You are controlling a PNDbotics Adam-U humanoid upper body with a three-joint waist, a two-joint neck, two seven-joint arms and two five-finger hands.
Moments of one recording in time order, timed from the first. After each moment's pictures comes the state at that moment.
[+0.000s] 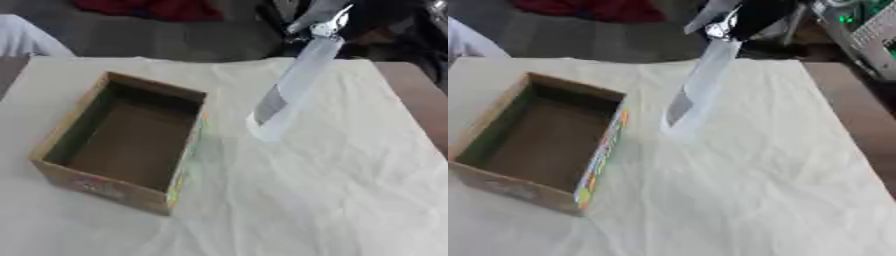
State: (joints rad) left arm -0.11 0.41 0.13 -1.98 0.25 -0.04 0.09; right arm -0.93 -0.98 0.27 -1.76 0.01 0.38 0.40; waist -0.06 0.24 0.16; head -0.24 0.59
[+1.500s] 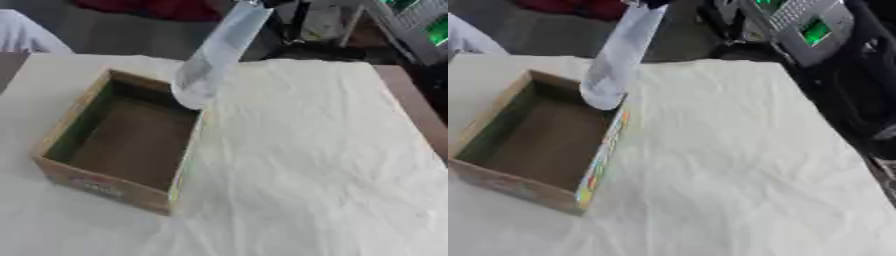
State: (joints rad) left arm -0.16 0.41 0.13 -1.98 0.27 -0.03 0.09; right arm -1.09 -0.81 0.33 -1.78 0.14 0.46 0.30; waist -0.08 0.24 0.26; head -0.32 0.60
